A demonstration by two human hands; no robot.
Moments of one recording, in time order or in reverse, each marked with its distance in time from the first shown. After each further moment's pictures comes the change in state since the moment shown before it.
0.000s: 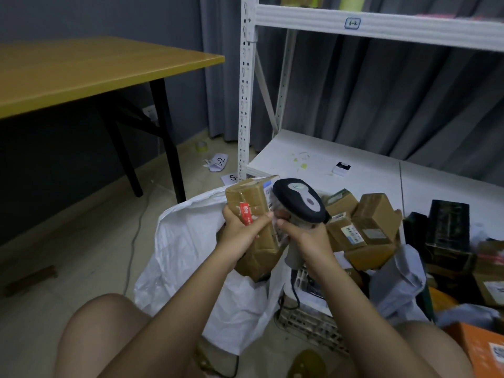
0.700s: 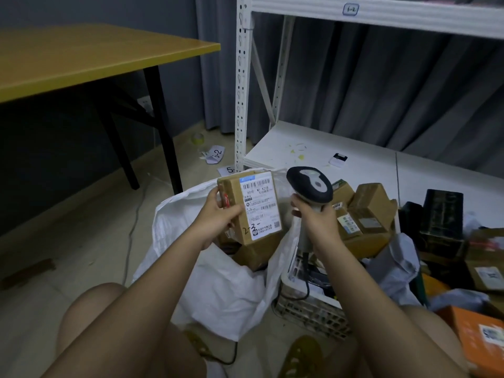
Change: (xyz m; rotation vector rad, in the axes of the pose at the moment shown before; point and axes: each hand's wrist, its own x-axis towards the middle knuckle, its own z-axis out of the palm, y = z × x) left_hand 0.014 0.003 -0.037 0.045 -0.078 0.069; right_hand 0.009 -0.009 -0.013 -0.044 0.145 0.103
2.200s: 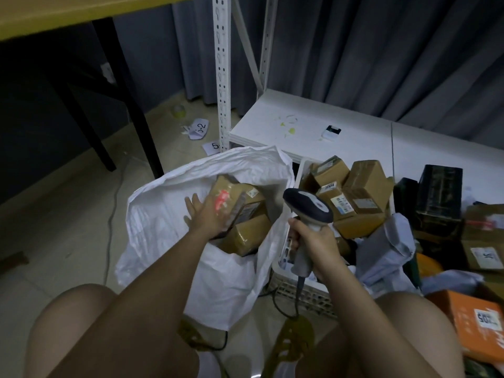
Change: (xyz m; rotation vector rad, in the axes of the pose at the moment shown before) left_hand 0.097 -0.106 0.018 0.797 0.114 -0.124; right_hand 0.007 0.060 -0.027 0.004 -0.020 0.201
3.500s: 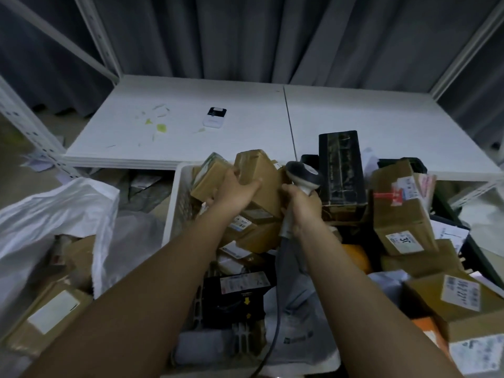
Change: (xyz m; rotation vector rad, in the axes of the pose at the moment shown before) left_hand 0.062 0.316 0.233 -0.271 -0.442 0.195; right_hand 0.224 -0.009 -0.223 0.370 0.576 0.153
